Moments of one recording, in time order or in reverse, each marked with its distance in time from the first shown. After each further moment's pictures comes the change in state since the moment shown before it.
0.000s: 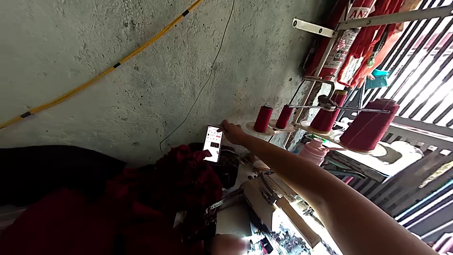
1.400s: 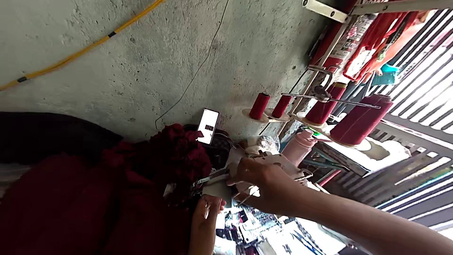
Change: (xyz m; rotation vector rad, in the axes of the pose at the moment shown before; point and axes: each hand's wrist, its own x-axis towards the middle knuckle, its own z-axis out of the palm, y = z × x) left_hand 0.018 0.031 0.029 0.031 0.154 -0.161; right_hand -0.253 -0.055 -0.048 0.050 -0.047 -0.544
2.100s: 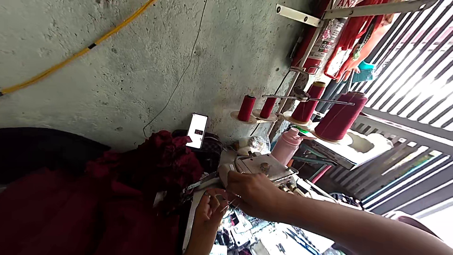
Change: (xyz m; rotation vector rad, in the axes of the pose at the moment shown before) left_hand 0.015 0.000 0.017 -0.034 -0.240 -0.020; right_hand -0.016 0.011 0.020 -0.139 -0.019 -0.019
